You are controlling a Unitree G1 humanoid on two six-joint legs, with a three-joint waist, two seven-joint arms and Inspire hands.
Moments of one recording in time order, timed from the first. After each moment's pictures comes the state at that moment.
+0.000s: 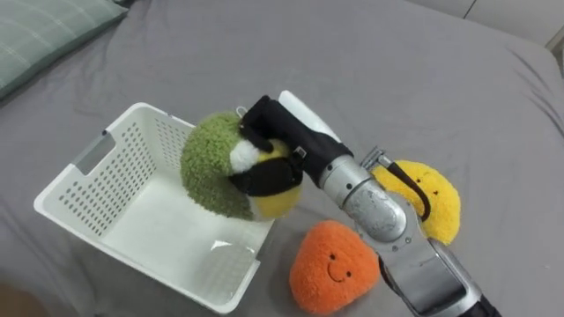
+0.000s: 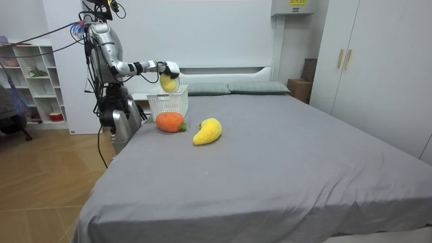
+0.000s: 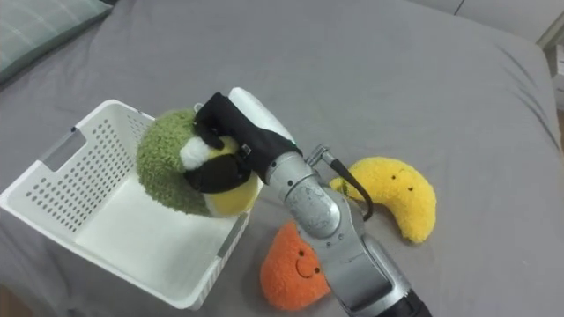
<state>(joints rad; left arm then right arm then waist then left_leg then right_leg) 0.12 0.19 0.05 0.96 0.17 0.13 0.30 -0.25 -0.22 0.50 -0.12 -0.29 0.21 0.18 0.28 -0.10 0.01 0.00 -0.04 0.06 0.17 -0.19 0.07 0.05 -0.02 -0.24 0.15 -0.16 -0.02</state>
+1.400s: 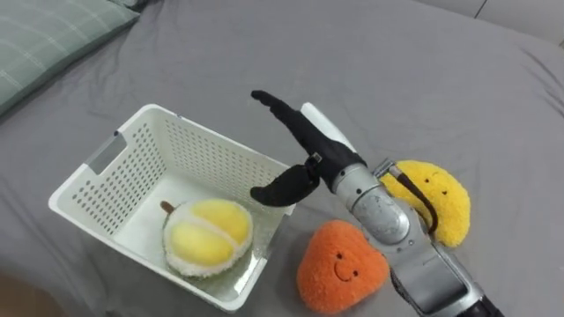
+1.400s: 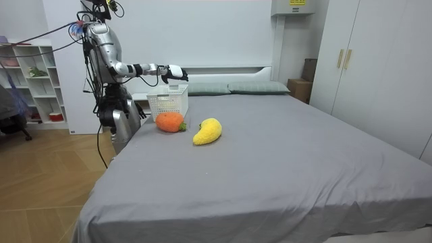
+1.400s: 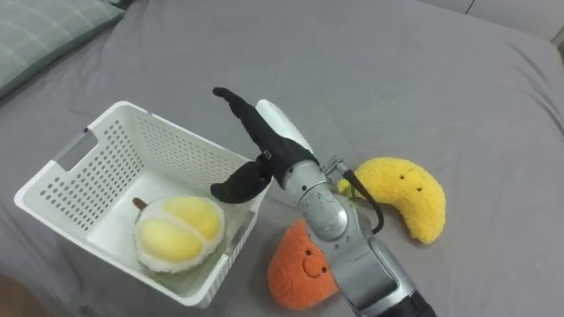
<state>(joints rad) 0.12 0.19 0.05 0.94 0.17 0.15 0.31 -0.24 -0.26 0.45 -0.04 -0.19 0.21 0.08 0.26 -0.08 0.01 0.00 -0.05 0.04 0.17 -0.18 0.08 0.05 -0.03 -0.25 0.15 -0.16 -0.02</state>
